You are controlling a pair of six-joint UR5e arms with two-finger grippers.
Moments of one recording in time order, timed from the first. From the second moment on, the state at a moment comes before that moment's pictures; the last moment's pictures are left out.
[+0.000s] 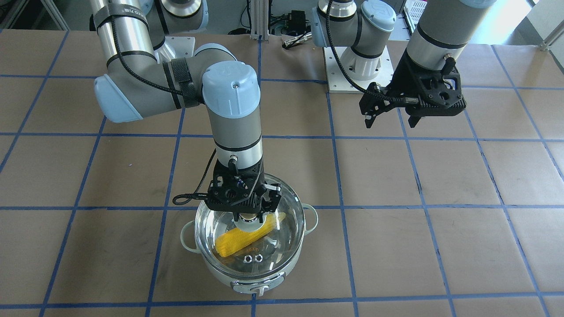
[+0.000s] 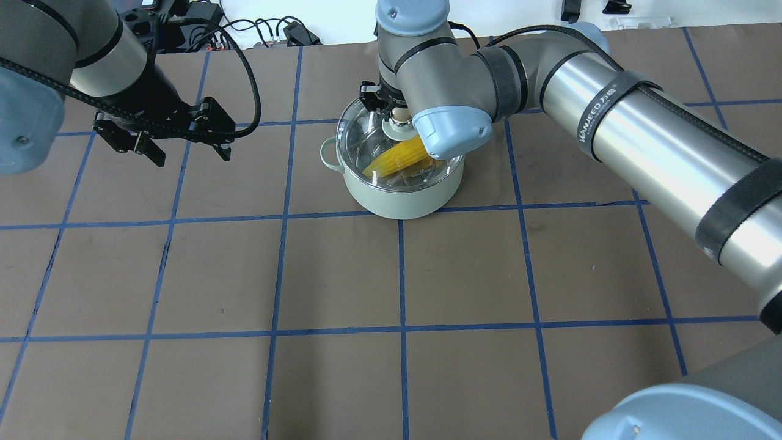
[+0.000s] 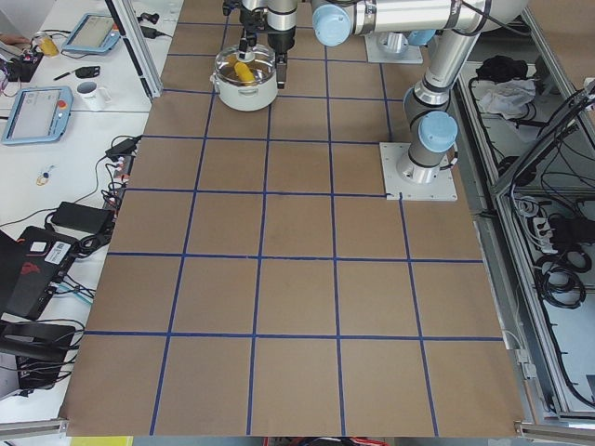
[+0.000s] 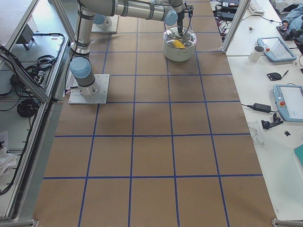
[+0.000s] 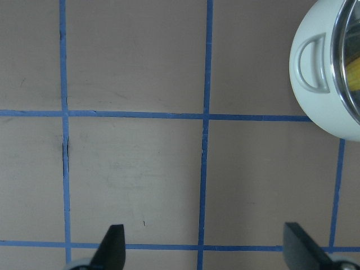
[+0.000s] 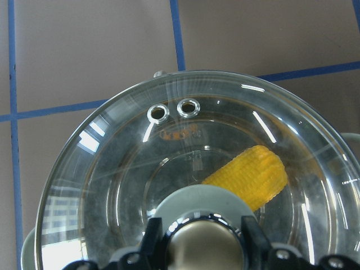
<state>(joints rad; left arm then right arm) -1.51 -1.54 -1.65 -1.48 1.56 0.02 1.91 -1.13 1.46 -2.20 -1.61 0.46</state>
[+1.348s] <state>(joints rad) -1.51 -1.53 -1.65 -1.48 1.58 0.02 1.91 -1.12 1.46 -2.23 -1.63 0.46</state>
